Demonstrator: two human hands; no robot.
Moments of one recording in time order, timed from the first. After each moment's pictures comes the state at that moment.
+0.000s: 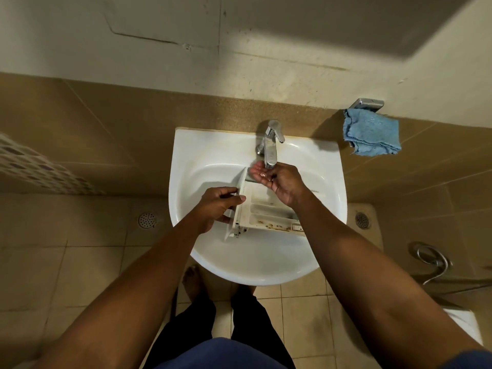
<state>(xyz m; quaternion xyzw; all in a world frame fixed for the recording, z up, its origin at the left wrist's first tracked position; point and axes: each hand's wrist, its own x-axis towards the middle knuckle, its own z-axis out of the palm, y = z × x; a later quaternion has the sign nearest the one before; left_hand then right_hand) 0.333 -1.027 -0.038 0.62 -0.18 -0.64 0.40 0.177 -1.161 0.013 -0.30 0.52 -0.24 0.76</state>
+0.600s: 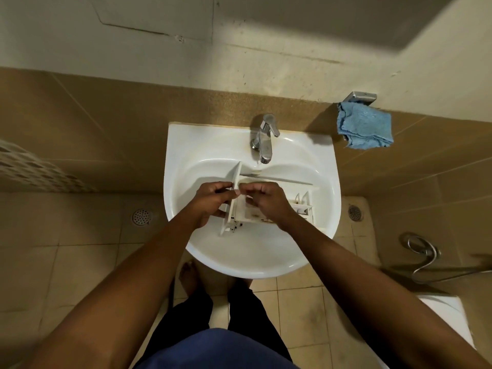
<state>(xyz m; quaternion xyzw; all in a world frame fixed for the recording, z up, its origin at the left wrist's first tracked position) 0.334 -1.026 -0.038 0.62 -0.19 -0.64 0.41 0.162 -1.090 0.012 -0.63 0.53 -0.09 0.56</state>
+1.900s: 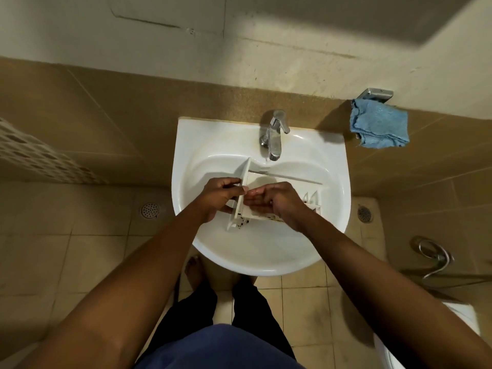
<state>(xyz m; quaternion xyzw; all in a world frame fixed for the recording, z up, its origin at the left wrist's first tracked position) 0.333 -1.029 -0.037 0.62 -0.18 -0.64 0.41 0.157 -1.093 0.032 -0.44 0.55 -0.06 0.71</state>
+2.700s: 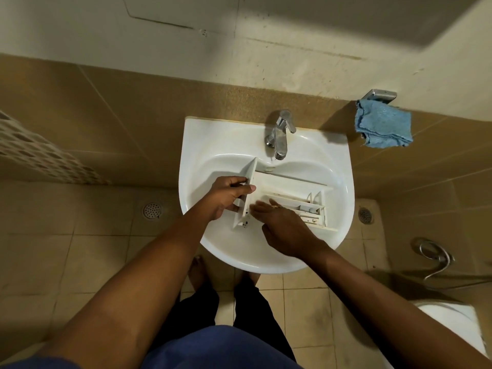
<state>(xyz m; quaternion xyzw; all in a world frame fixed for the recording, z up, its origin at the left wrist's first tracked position) 0.333 -1.028 -0.036 0.62 -0.19 -0.64 0.40 0.123 -1.044 0.016 -0.93 0.27 0.07 0.23</state>
